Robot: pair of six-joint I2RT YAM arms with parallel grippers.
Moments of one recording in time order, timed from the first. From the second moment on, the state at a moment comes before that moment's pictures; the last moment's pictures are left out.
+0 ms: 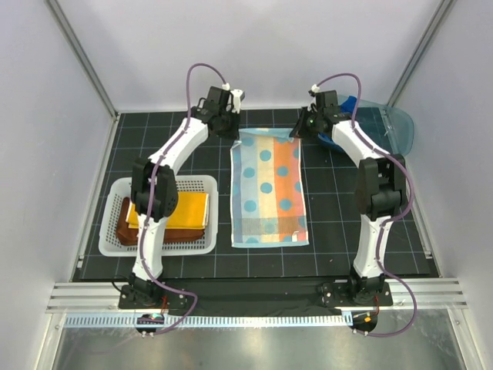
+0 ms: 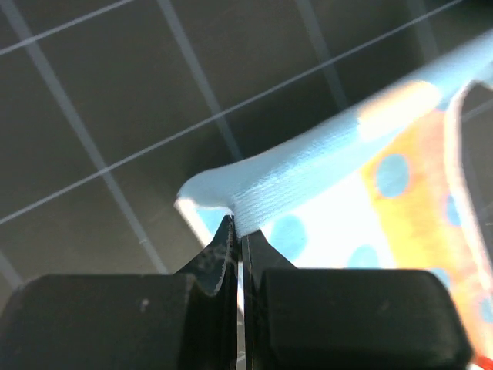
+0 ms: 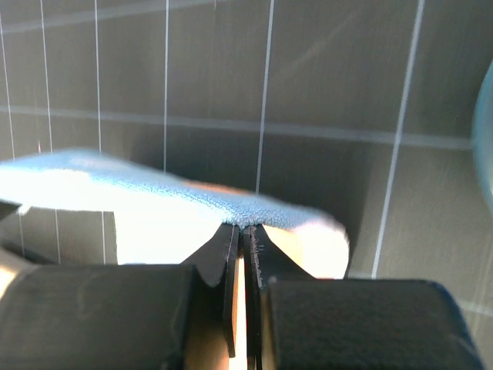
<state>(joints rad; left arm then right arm) -0.41 2.21 2.08 -0.64 0.22 -0.12 0.17 2.07 1.75 -0.41 -0.28 0.39</state>
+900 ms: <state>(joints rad) -0.82 1.91 1.52 -0.61 -0.57 0.10 0.19 1.57 1.08 -0.37 -0.33 0.52</state>
